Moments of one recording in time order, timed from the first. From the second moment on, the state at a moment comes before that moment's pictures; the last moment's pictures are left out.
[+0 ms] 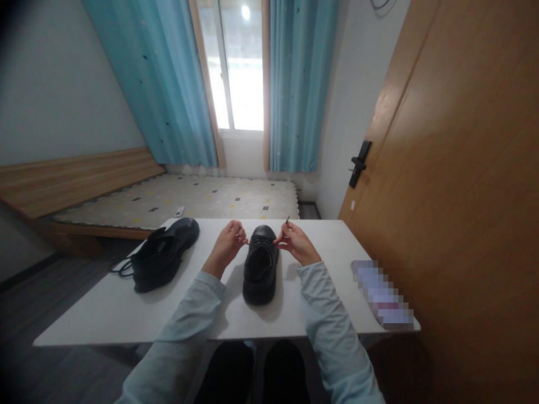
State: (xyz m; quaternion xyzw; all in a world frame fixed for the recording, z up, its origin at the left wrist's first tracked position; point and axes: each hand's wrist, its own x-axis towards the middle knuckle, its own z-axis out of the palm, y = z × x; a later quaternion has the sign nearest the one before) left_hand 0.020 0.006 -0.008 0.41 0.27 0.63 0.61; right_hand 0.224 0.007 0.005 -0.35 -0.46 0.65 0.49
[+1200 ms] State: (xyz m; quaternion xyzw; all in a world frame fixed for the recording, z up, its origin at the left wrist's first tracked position) left_hand 0.009 0.001 0.002 0.65 0.36 0.52 0.42; right_hand 0.229 0.003 0.014 -0.29 -0.60 0.56 0.50
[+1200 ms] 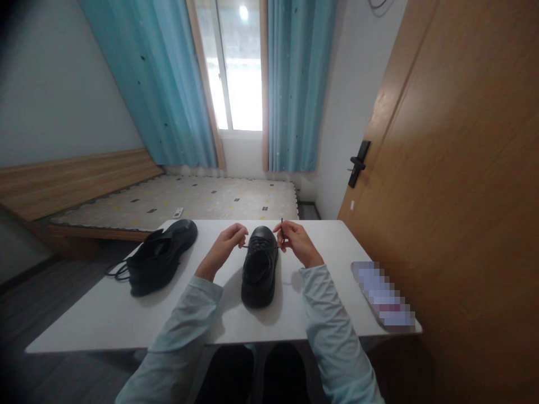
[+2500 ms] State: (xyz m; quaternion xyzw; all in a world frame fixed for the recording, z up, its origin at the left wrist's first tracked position) left_hand -0.009 0.002 0.002 0.83 0.39 0.37 0.17; right_hand 0.218 -0.005 0.015 -0.35 -0.74 0.50 0.29
